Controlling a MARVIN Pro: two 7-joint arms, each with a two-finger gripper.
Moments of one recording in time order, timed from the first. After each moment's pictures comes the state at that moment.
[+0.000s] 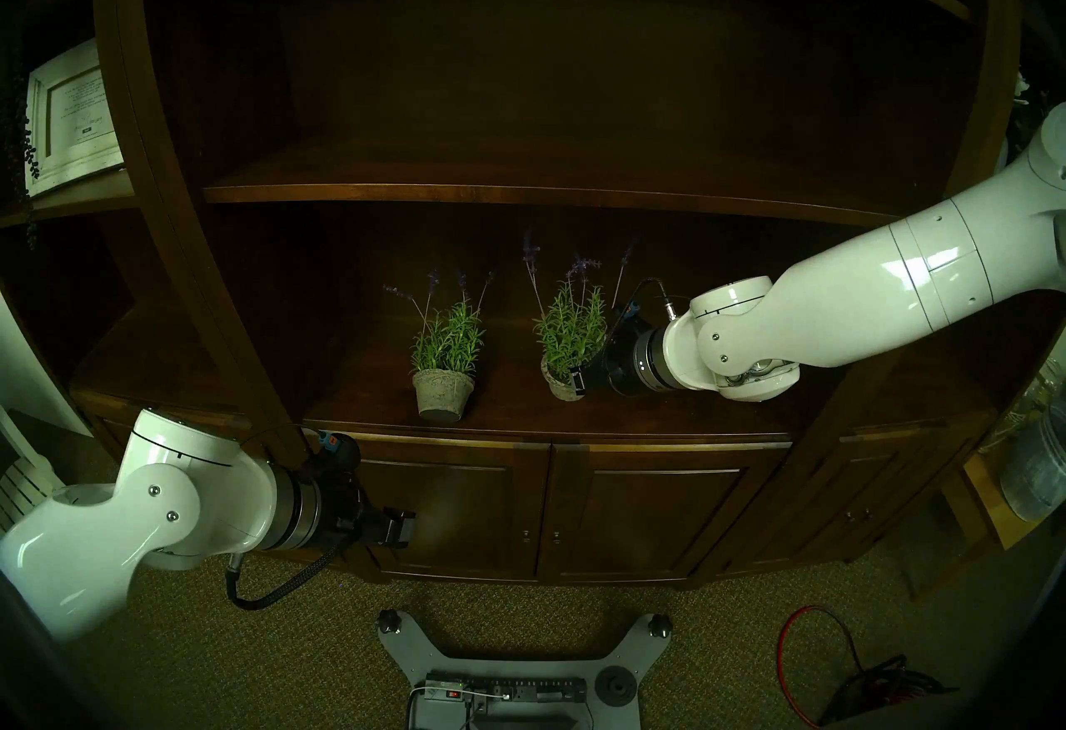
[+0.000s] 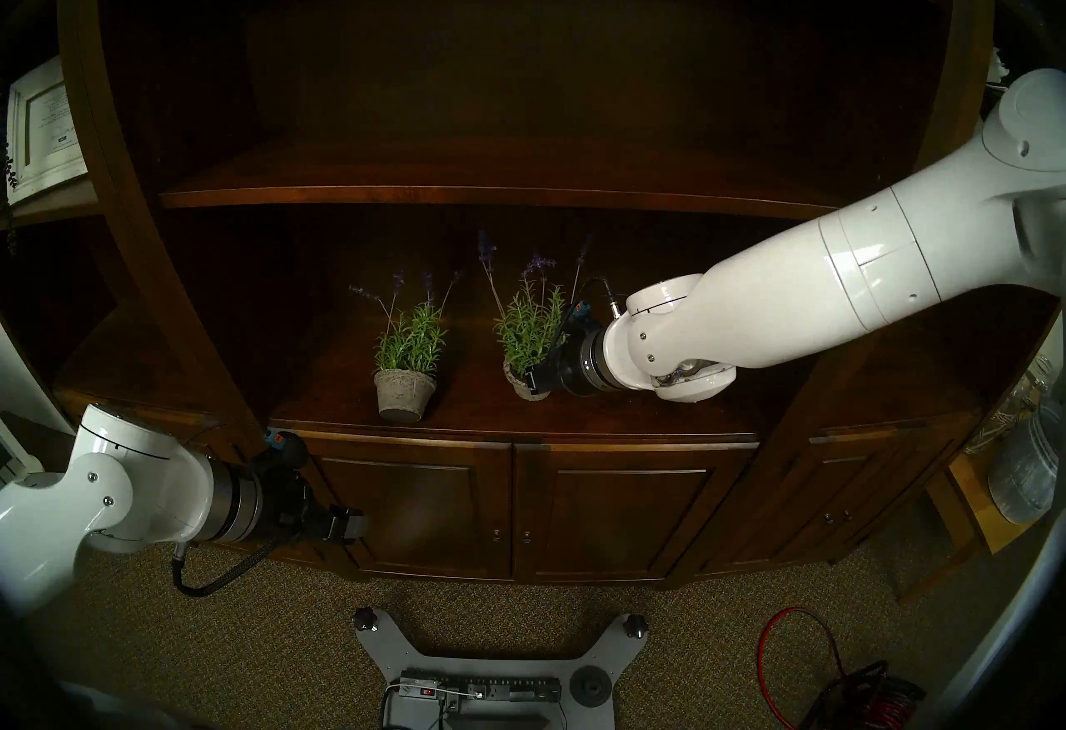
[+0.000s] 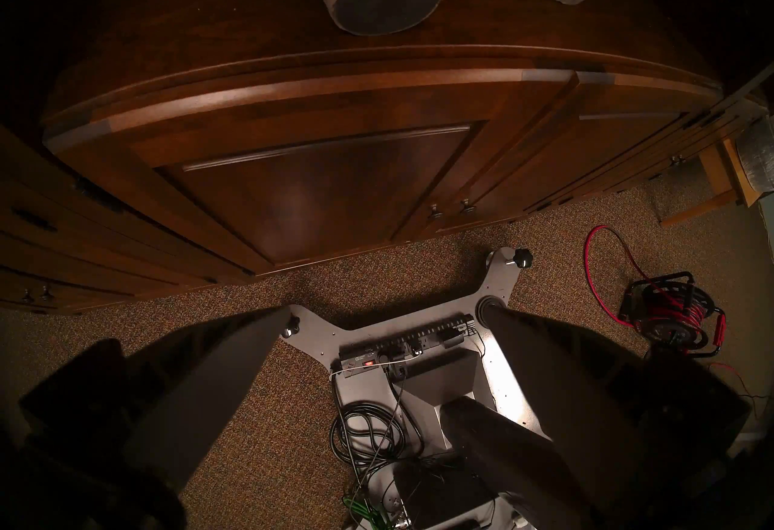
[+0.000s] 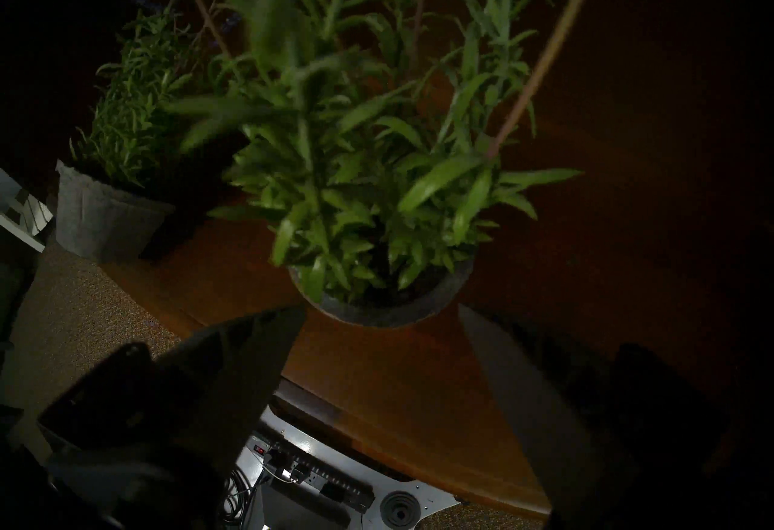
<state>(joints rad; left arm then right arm) 2.16 -0.49 -1.70 -2.39 -1.59 0.91 0.60 0.53 -0.98 -1.08 -1.96 2.29 -0.07 -0.32</state>
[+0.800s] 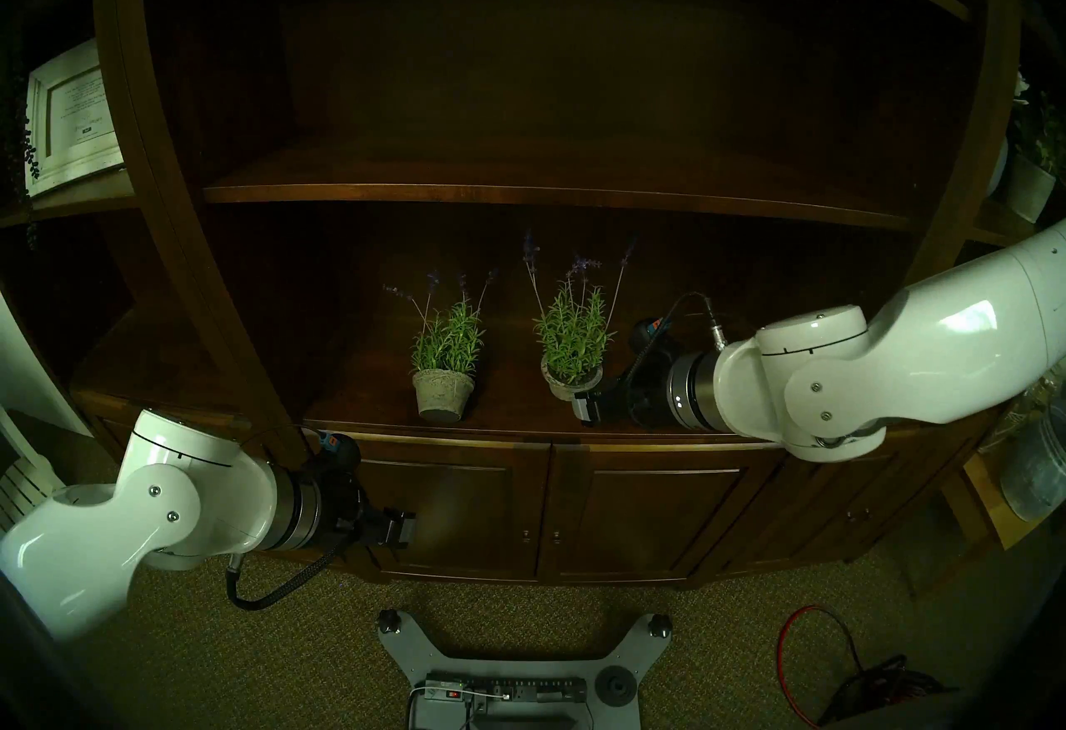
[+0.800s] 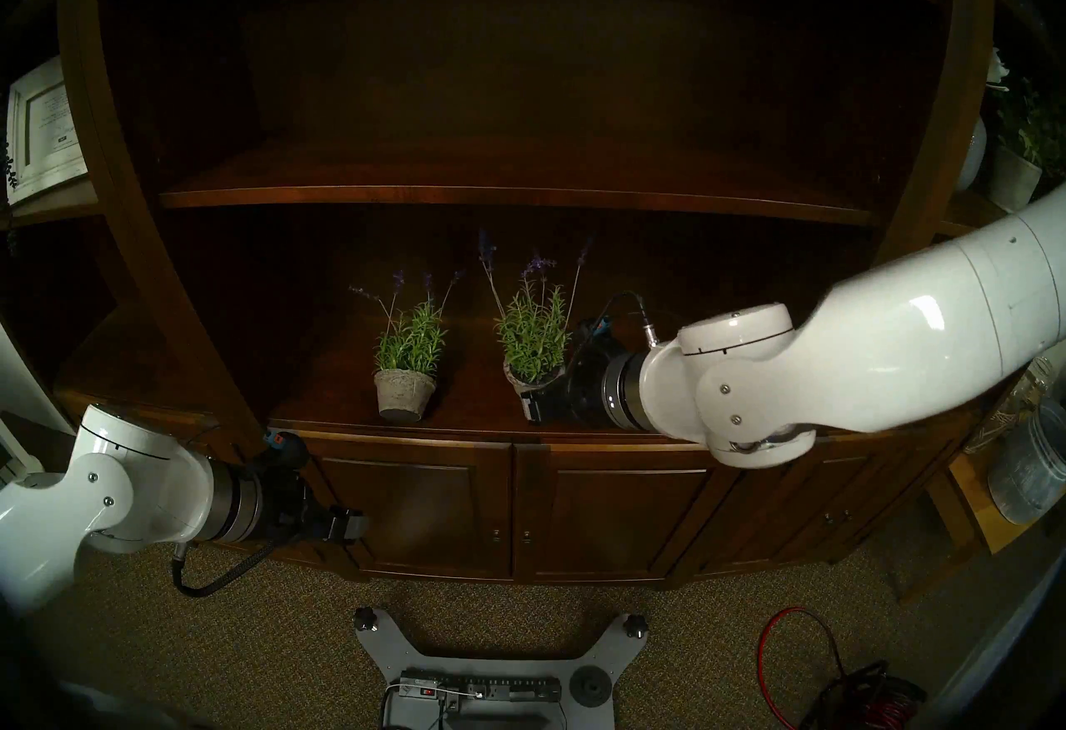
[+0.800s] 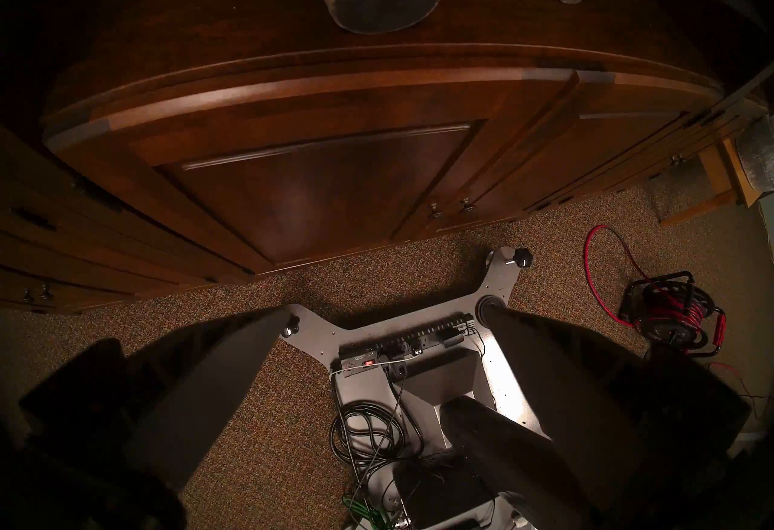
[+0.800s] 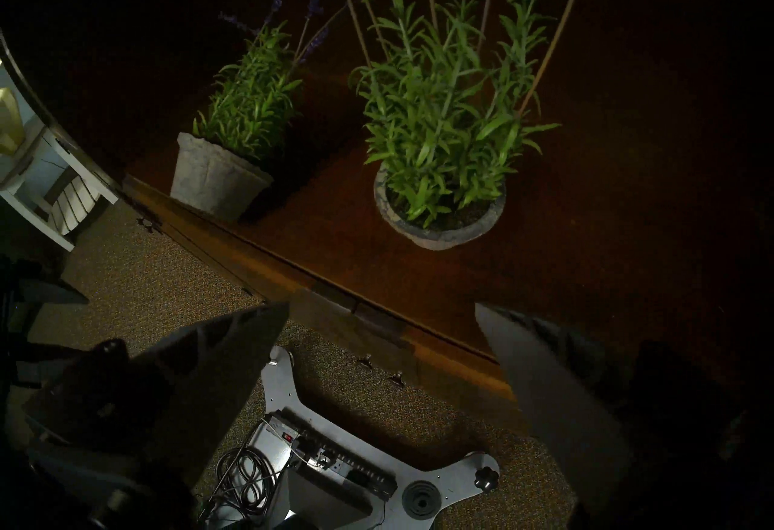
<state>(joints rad) 2.16 -0.49 -1.70 -2.39 -1.59 0.91 0.60 0.74 -0.72 -1.18 -2.35 2.13 -0.12 -0.46</state>
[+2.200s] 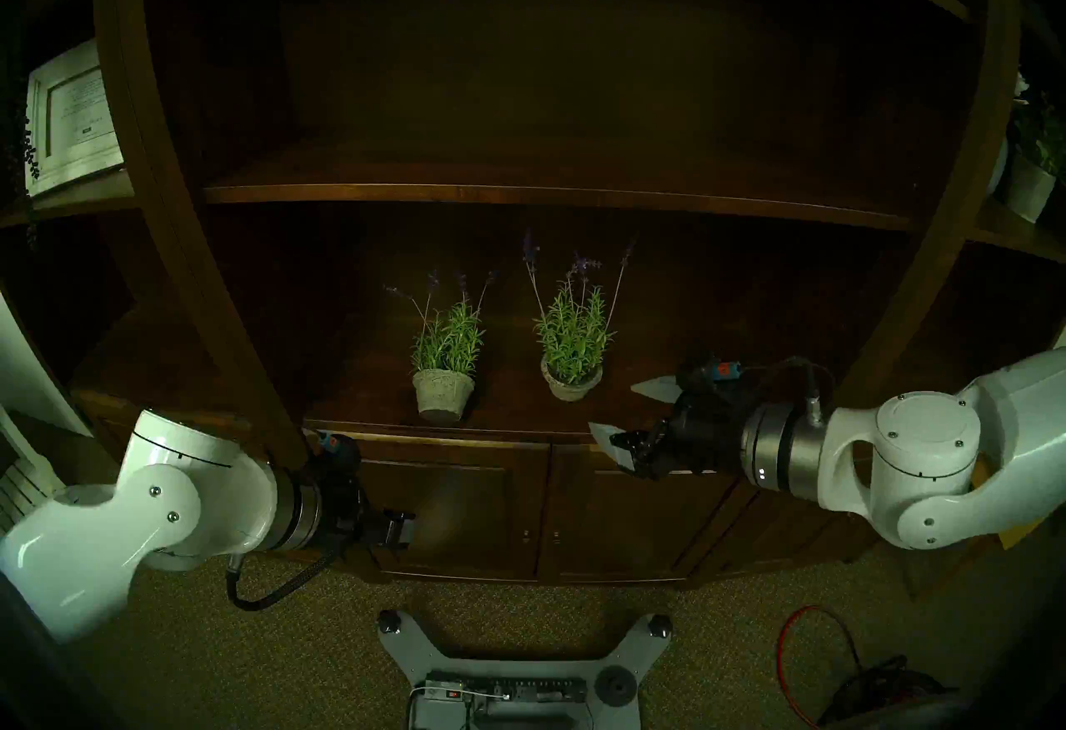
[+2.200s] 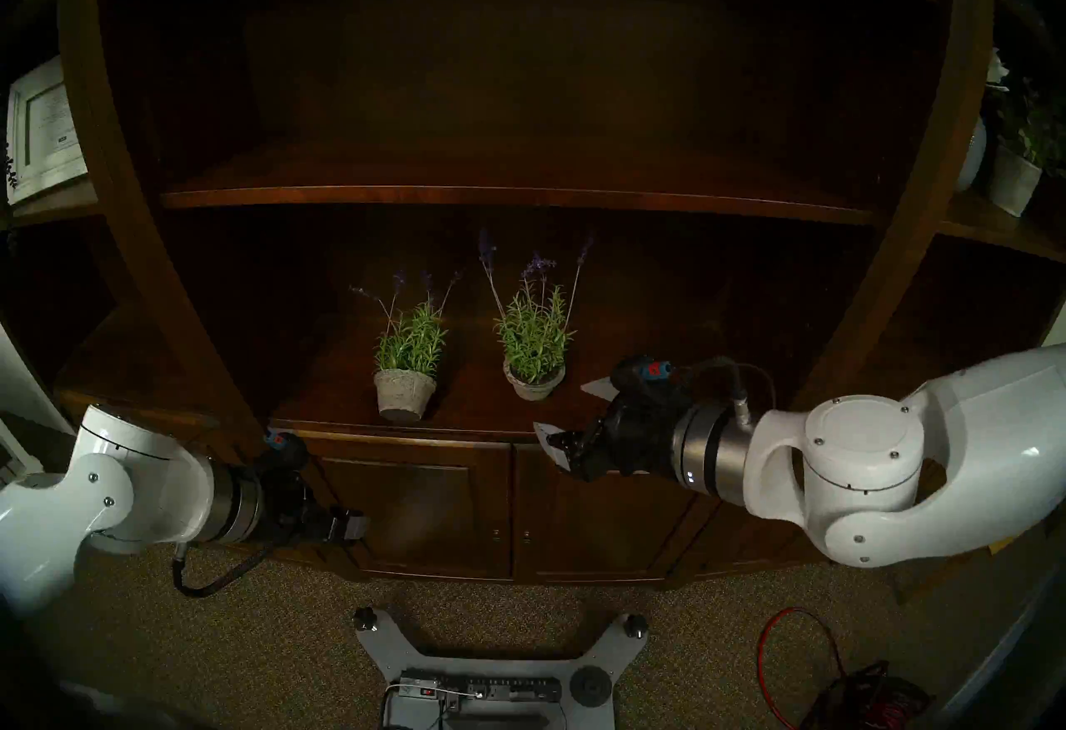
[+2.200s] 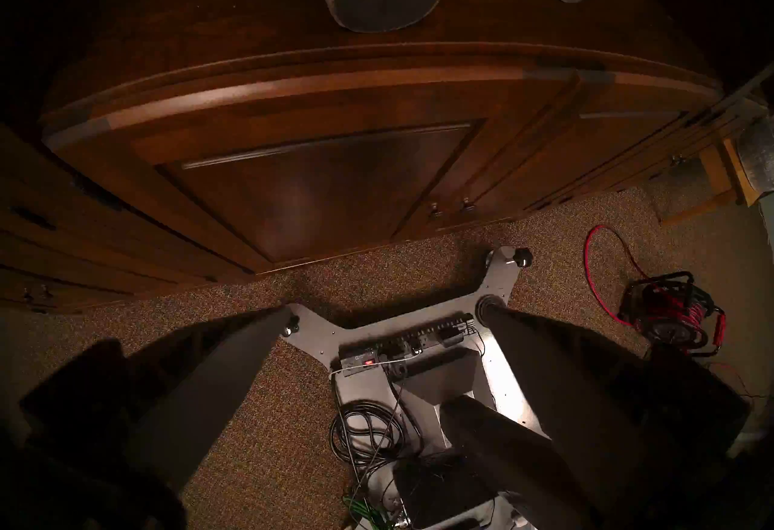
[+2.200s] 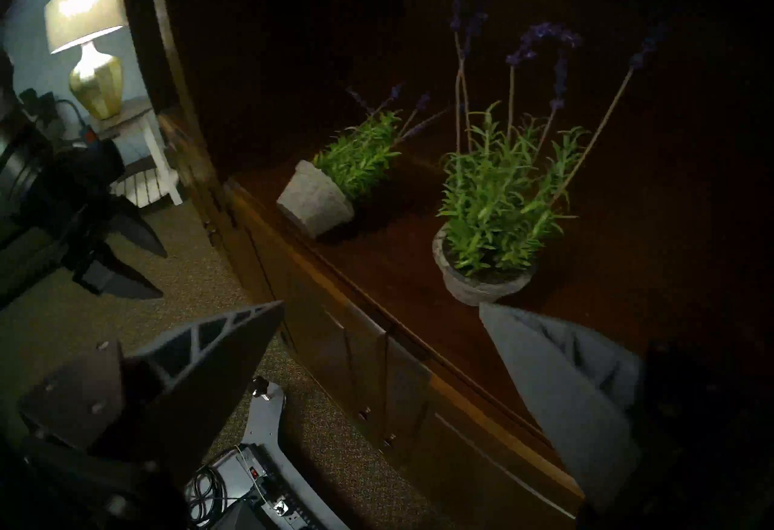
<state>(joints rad) 2.16 -0.49 -1.70 -2.39 -1.59 0.91 0.60 1.03 -0.48 -1.74 -2.44 1.39 -0.32 -0.21</state>
